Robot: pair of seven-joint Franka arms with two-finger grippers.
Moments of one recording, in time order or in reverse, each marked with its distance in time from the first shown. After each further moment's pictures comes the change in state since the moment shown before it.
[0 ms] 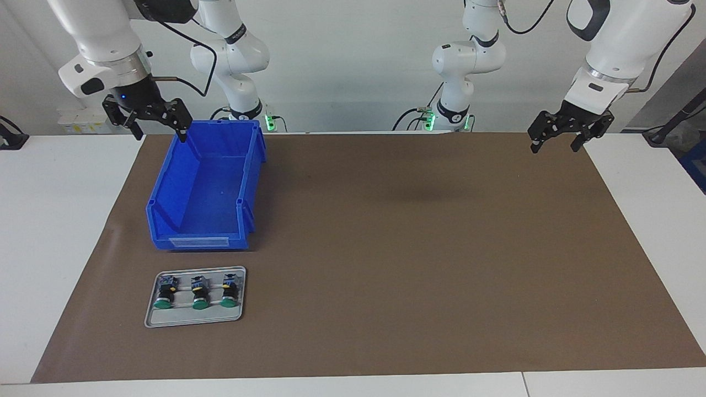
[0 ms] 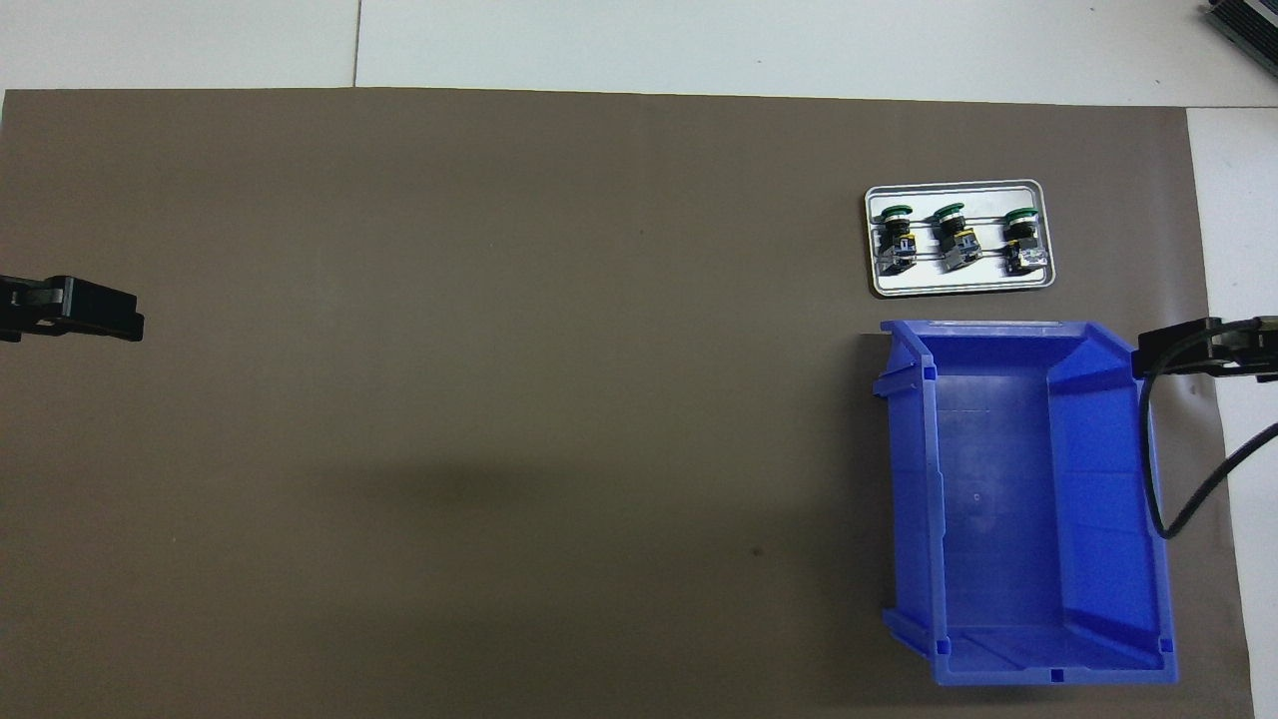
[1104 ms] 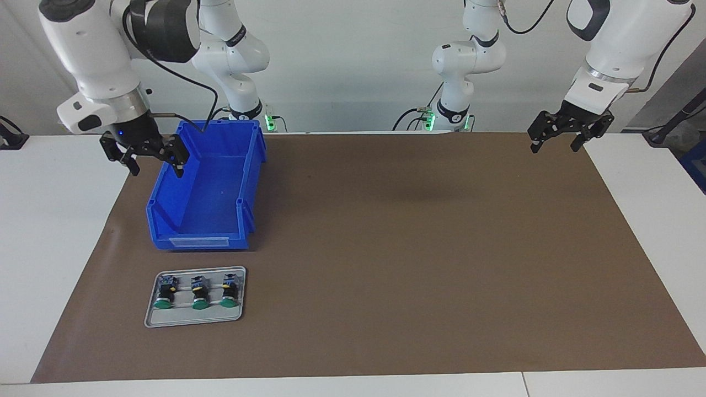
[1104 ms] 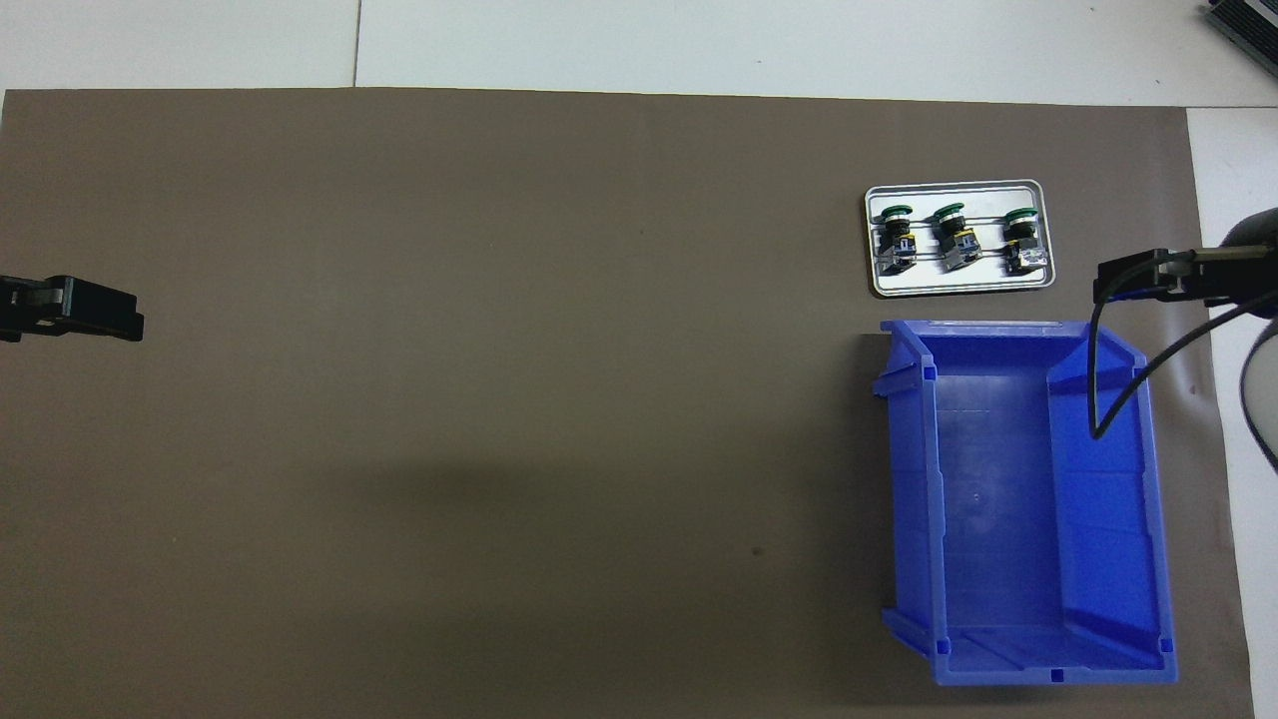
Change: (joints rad) left arm 0.000 0.000 0.000 0.000 0.000 0.000 0.000; right arm -0.028 0.175 -0.001 0.033 0.035 0.245 -0.050
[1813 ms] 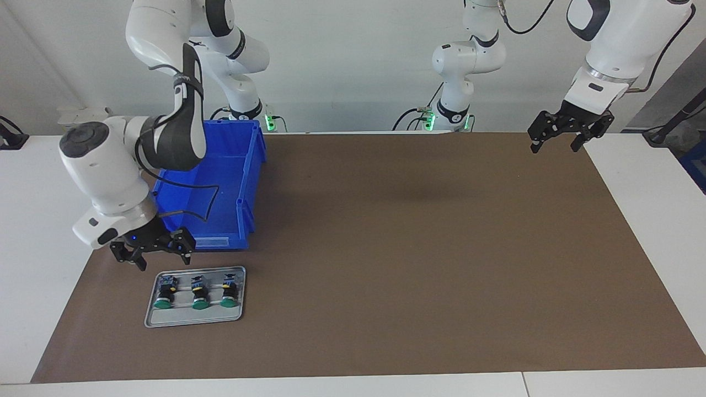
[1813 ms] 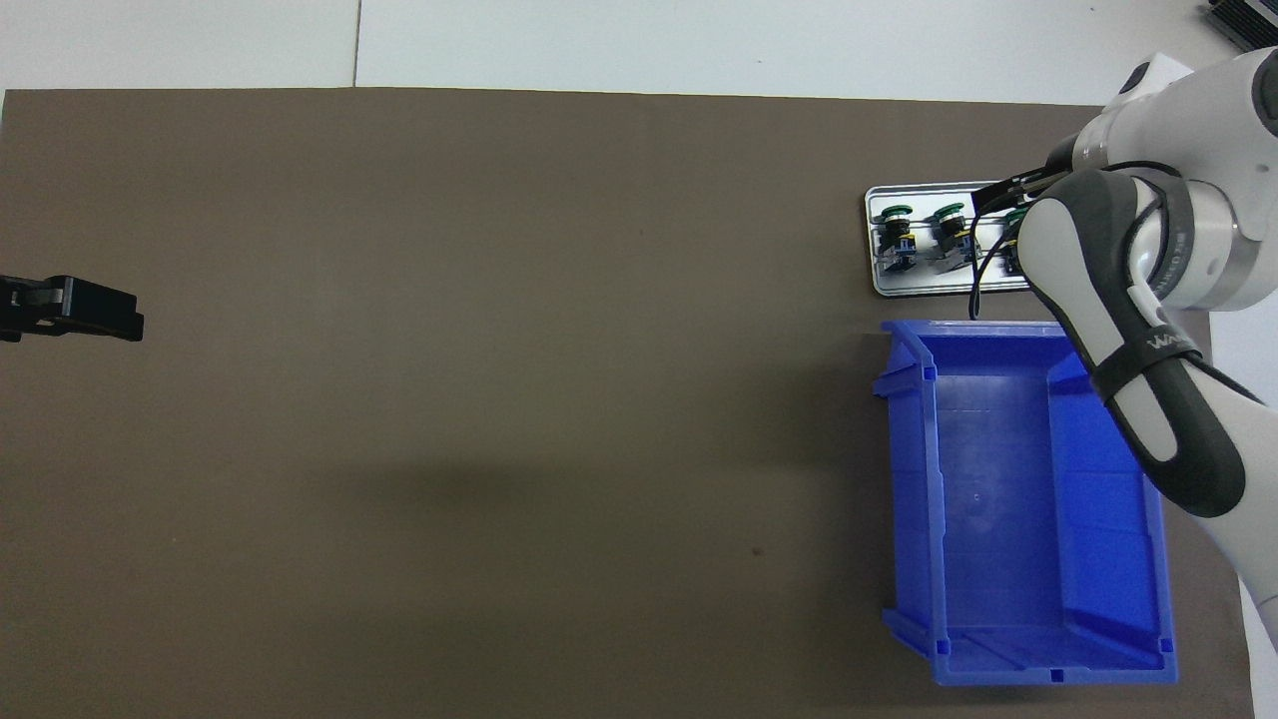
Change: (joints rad) left arm 0.000 0.000 0.000 0.000 0.000 0.000 0.000; right arm -0.023 0.437 0.003 0.120 0.071 0.445 -0.345
